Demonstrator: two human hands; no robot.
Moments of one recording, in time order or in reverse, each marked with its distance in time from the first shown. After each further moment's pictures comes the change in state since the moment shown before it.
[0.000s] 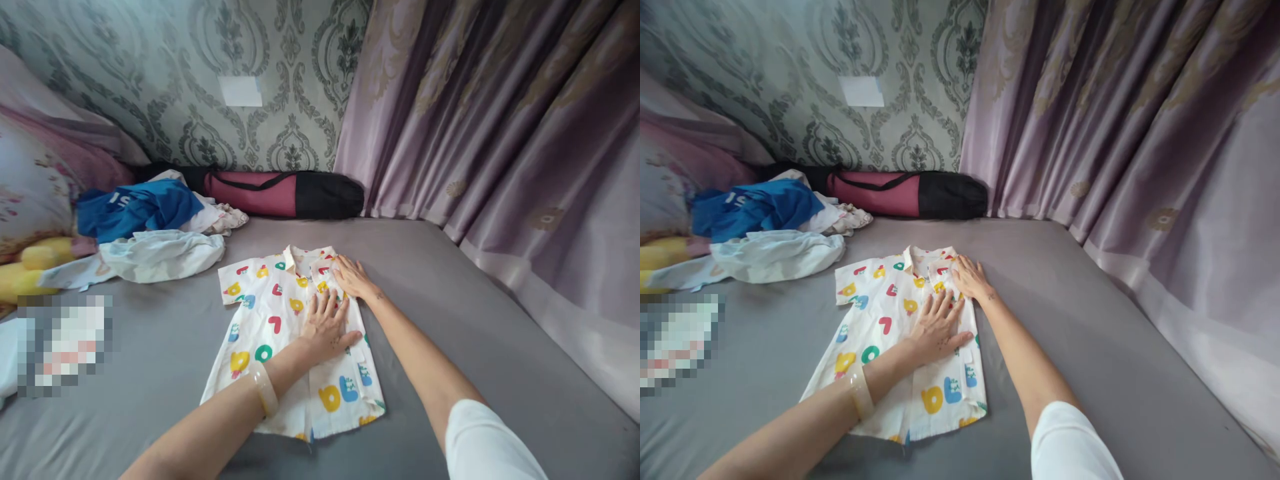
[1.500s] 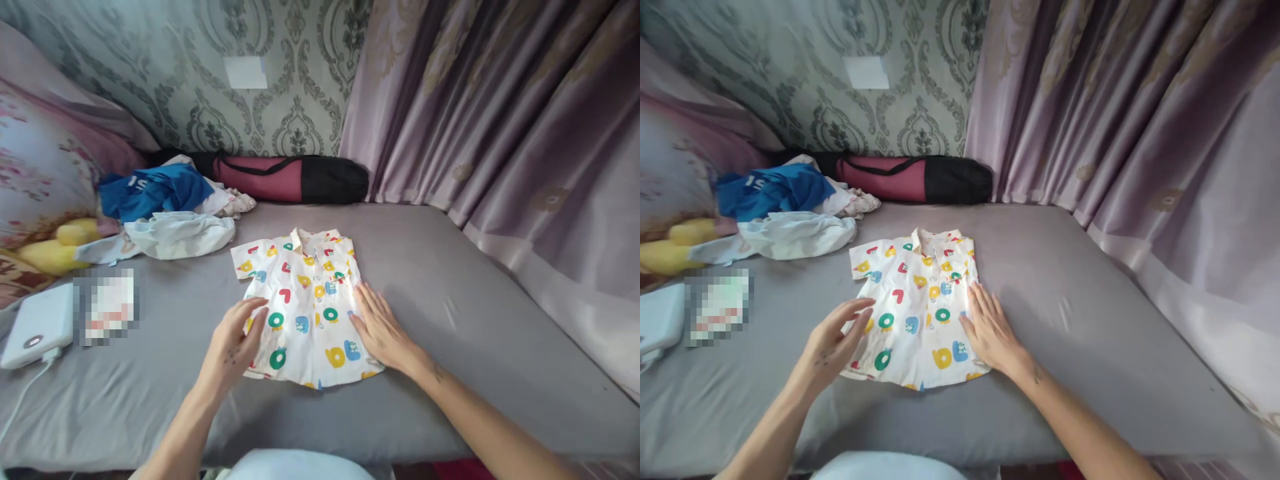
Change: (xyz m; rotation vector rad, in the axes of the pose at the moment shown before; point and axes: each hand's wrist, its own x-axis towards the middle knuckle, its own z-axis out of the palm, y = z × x) left_hand -0.157 -0.054 -0.083 -0.518 0.353 -0.534; right_hand -0.188 -0.044 0.010 0.033 0.090 -0.105
